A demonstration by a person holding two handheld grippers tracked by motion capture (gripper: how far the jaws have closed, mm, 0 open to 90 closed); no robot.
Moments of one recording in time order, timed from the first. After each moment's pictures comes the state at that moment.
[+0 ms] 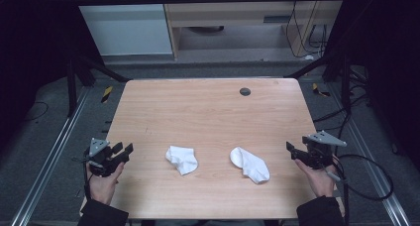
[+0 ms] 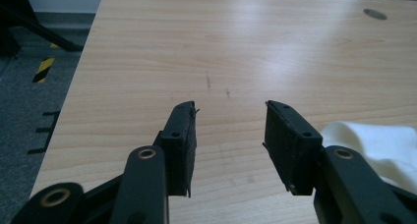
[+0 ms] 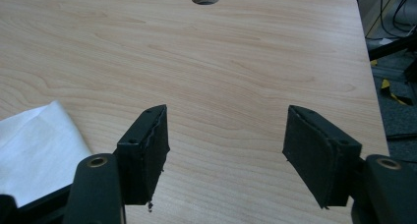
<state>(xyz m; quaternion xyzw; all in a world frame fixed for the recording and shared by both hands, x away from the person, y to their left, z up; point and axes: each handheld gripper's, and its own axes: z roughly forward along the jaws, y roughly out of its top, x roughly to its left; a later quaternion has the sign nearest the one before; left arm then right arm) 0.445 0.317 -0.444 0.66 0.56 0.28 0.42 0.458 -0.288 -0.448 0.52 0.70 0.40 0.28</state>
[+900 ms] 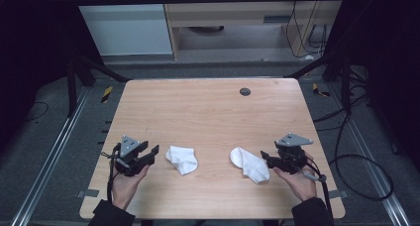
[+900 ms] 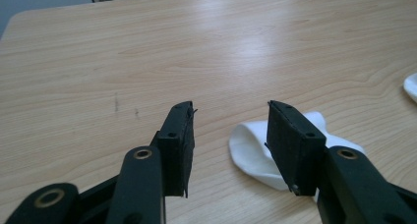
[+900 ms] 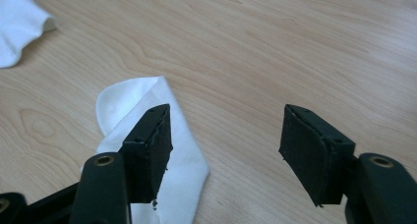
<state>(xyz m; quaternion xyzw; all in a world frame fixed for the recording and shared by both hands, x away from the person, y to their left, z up) 0.448 0.241 -0.437 0.73 0.47 0.27 0.42 0.452 -0.215 -0.441 0.42 0.79 0.37 0.24</state>
